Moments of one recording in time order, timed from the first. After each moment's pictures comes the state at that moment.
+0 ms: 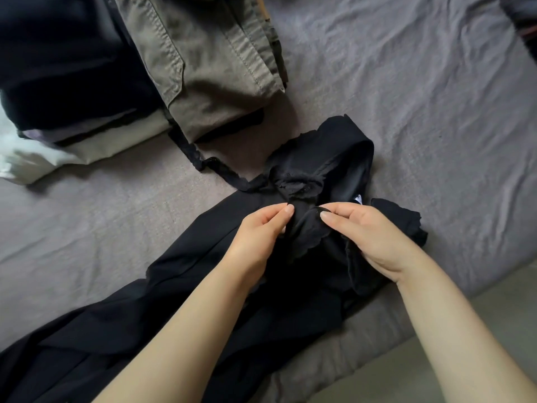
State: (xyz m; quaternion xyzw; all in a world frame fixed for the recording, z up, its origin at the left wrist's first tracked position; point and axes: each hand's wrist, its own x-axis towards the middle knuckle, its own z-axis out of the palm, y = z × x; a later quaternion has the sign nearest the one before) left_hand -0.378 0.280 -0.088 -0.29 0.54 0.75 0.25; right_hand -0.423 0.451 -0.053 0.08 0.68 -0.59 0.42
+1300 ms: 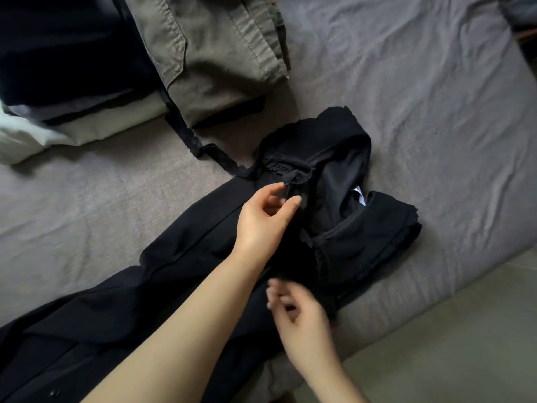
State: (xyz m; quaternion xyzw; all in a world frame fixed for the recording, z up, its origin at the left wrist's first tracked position) left_hand -0.377 0.293 -0.094 -0.33 0.66 0.66 0.12; right_hand -0.267 0.396 -0.079 0.11 0.82 -0.49 0.26
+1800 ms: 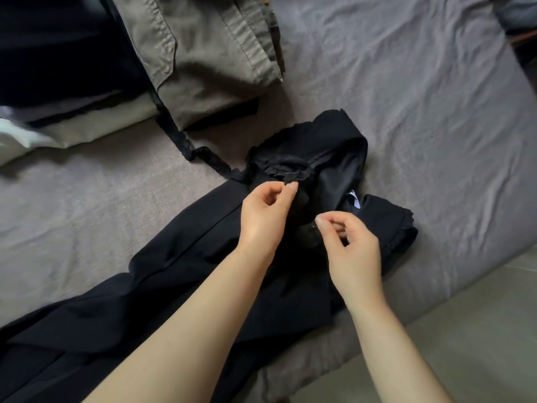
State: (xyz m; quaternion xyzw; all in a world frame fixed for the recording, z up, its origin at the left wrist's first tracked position) left_hand -0.398 0.305 -0.091 -0.36 0.62 0.69 0.11; right_hand -0.374 0.428 -0.070 0.15 0.86 -0.48 0.11
